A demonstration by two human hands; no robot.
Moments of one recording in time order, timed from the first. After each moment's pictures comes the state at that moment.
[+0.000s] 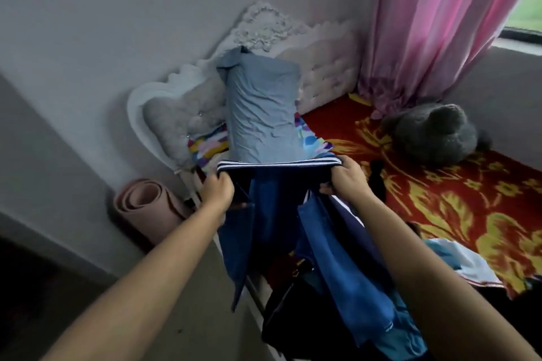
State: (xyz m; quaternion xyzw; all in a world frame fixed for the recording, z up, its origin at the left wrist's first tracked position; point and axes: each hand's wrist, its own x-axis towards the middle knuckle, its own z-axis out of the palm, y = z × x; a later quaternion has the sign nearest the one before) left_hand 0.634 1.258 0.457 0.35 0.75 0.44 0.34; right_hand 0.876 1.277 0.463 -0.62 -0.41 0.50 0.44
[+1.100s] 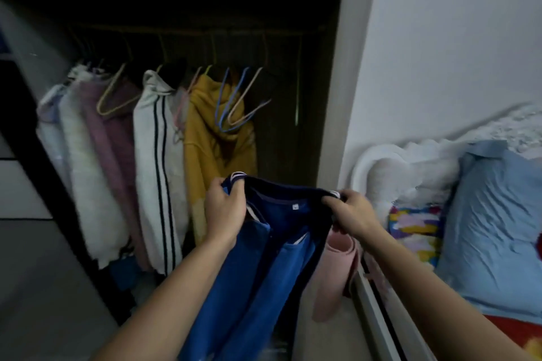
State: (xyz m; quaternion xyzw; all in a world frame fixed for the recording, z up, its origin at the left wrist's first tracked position) left_hand 0.014 0.981 0.566 0.20 0.68 0.70 0.10; right_hand 0.189 1.126 0.554 -0.42 -0.74 0.42 0.29
